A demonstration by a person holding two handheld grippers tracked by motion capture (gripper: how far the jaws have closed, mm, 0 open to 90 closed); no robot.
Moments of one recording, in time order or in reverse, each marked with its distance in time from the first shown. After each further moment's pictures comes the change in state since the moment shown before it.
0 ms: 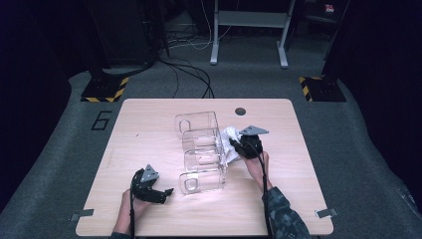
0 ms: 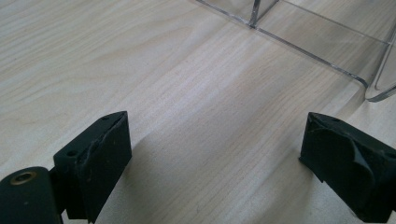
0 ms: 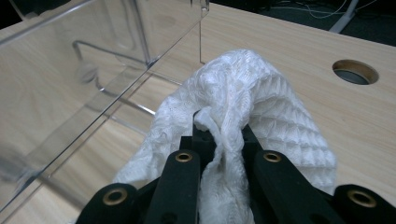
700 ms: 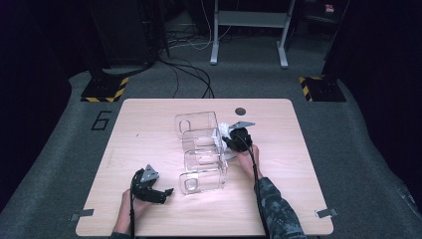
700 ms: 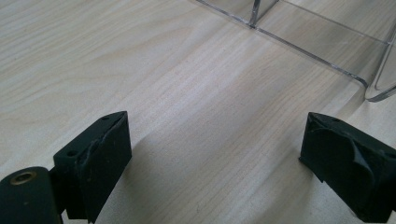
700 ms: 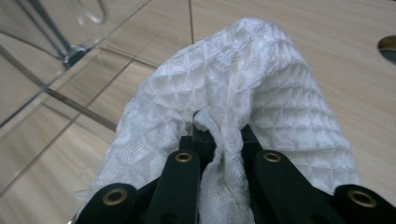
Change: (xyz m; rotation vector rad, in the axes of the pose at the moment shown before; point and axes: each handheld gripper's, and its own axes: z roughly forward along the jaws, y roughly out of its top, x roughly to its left) left arm 0.000 0.000 0.000 -0.001 0.000 0.000; right arm -0.009 0.003 0.053 0.109 -0.005 -0.015
